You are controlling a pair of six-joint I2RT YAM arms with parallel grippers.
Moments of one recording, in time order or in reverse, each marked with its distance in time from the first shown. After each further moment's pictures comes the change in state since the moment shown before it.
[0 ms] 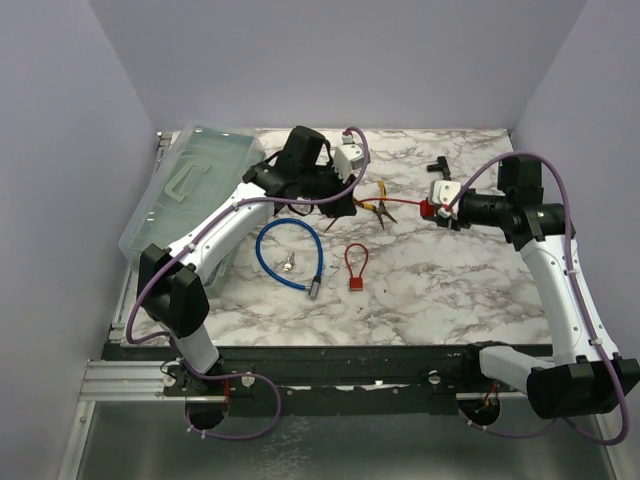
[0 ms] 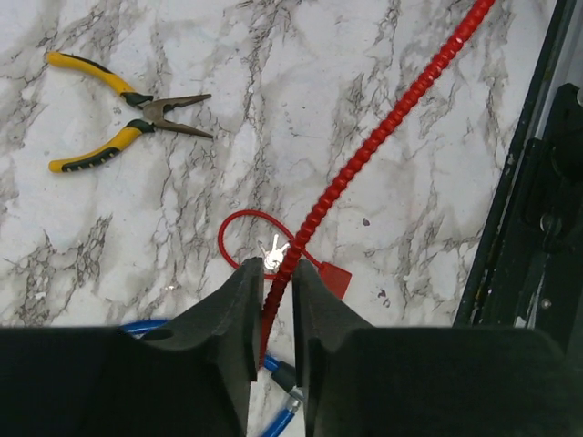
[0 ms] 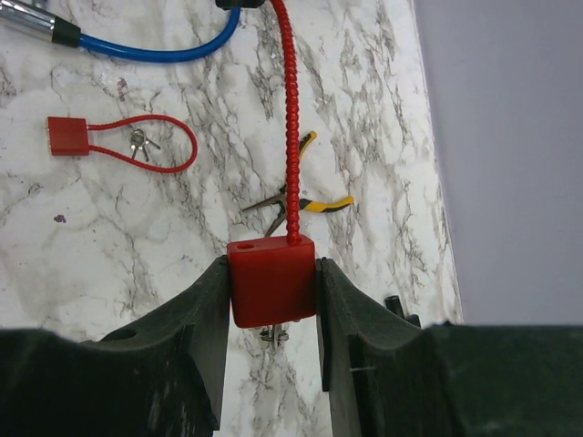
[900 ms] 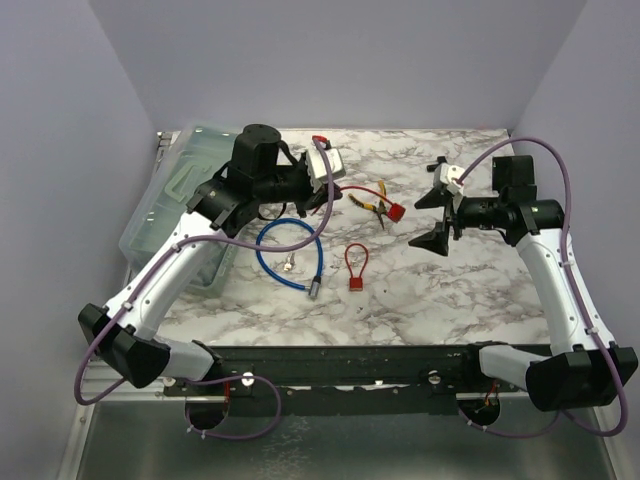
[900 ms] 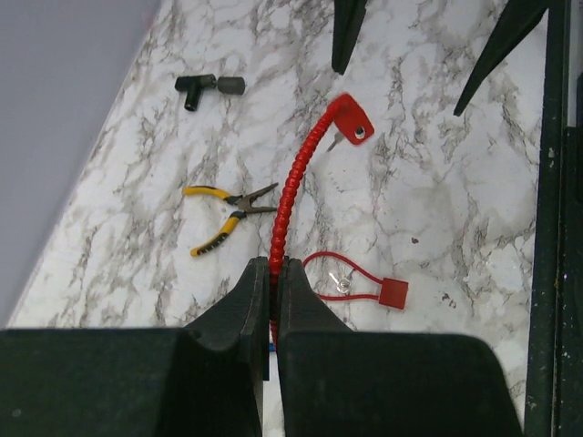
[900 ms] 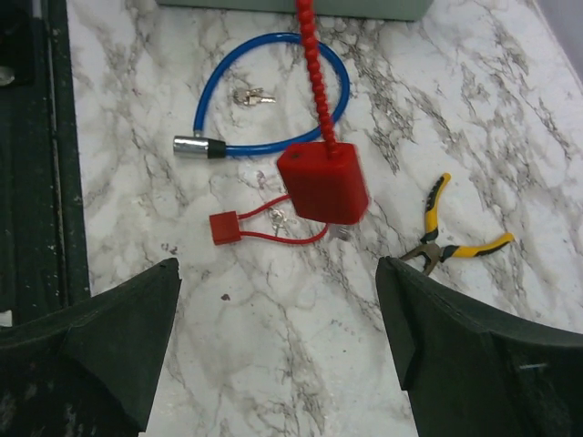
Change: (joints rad) left arm 0.006 -0.308 -0.081 0.051 0.012 0.255; right arm 0.000 0.039 -0.012 -0.039 -0.204 0.369
